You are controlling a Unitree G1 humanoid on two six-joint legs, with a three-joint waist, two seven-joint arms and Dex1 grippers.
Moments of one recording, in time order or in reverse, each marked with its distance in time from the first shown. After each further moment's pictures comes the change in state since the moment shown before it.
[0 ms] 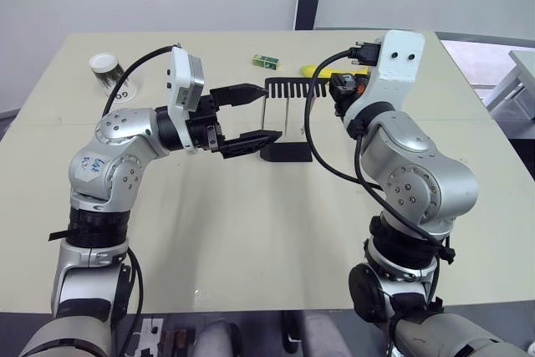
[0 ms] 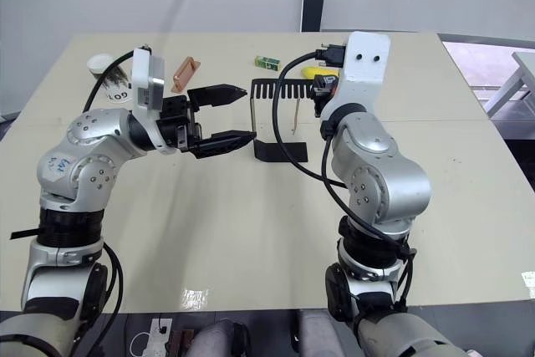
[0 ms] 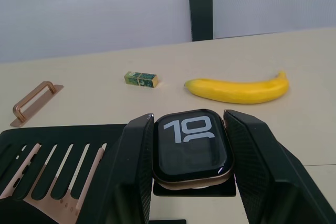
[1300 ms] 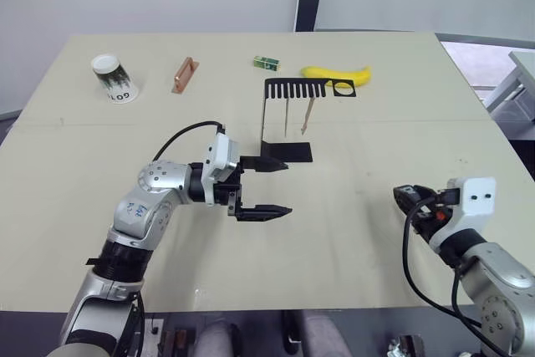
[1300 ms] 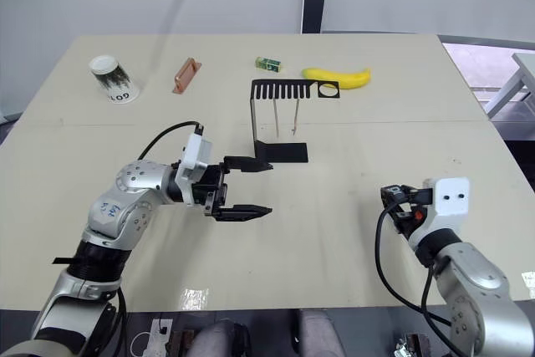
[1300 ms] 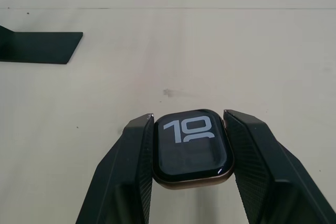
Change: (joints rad) left arm 0.213 -0.065 -0.174 0.028 0.109 -0.199 -0.188; right arm 0.920 -0.351 -0.248 -0.116 0.196 -0.433 0.537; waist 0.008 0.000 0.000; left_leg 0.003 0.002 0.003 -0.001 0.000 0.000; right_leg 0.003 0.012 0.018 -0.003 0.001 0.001
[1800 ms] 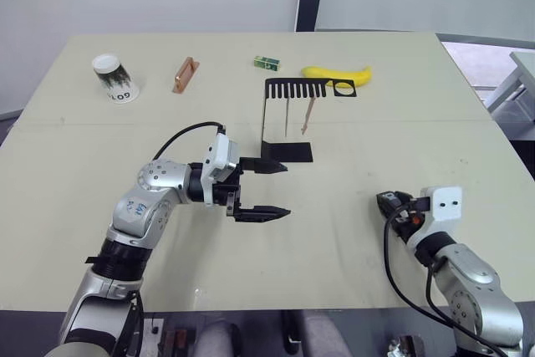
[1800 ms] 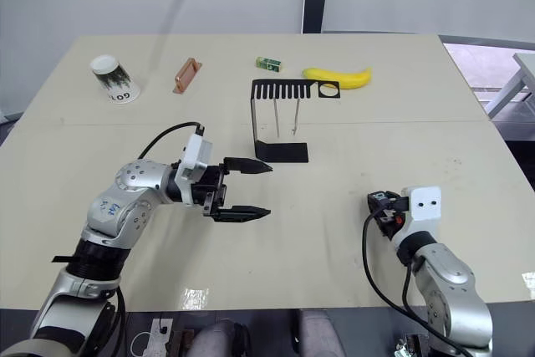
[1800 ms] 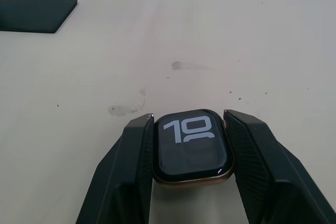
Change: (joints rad) left arm 0.000 0.008 0.001 -0.023 0.000 0.027 -0.009; right arm -0.005 -0.001 0.118 0.225 -0.059 -0.253 -0.001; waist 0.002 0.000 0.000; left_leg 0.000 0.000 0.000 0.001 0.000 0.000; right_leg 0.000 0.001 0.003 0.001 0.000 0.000
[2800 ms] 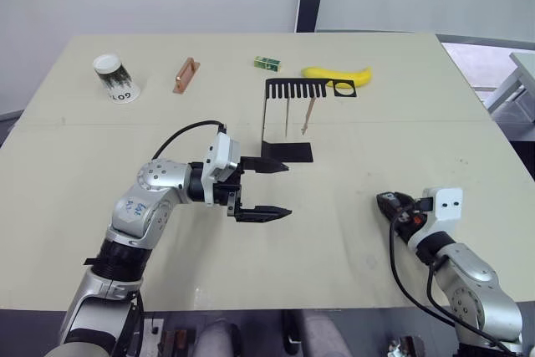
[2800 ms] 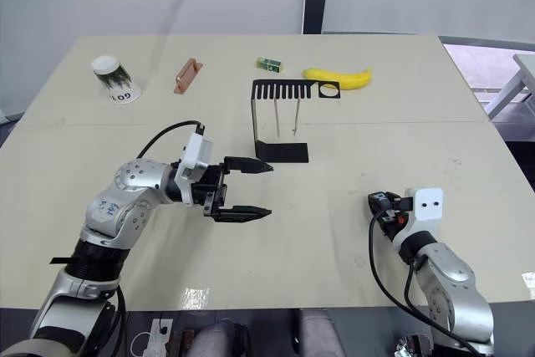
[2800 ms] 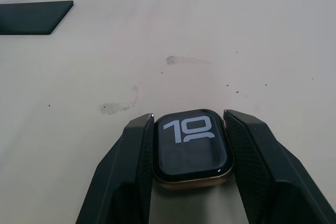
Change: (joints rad) left arm 0.000 0.000 0.008 -0.008 0.000 0.010 0.013; right arm -0.008 -0.046 0.008 0.092 0.069 -0.060 0.009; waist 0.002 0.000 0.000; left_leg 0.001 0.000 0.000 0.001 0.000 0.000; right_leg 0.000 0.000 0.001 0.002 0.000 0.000
